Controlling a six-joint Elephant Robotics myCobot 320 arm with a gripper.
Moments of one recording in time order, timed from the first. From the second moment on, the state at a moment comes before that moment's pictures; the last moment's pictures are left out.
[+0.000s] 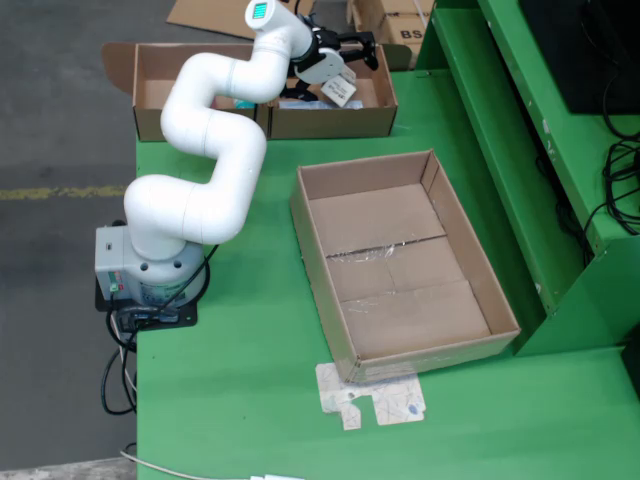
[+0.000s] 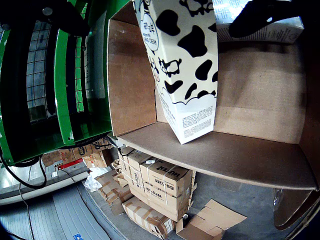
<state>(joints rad) 1.19 -1.50 -0.02 0.50 0.96 -0.53</state>
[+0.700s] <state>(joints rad) 1.16 -1.40 -0.03 0.50 0.96 -0.61</state>
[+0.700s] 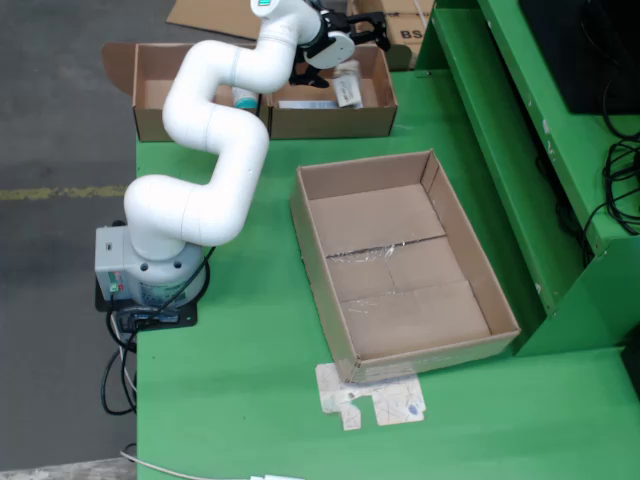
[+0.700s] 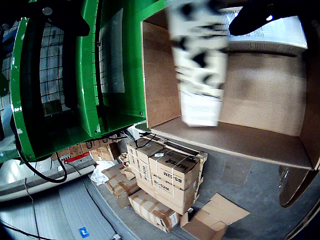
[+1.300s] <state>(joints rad) 1.15 -1.34 -0.03 0.50 0.96 -0.66</state>
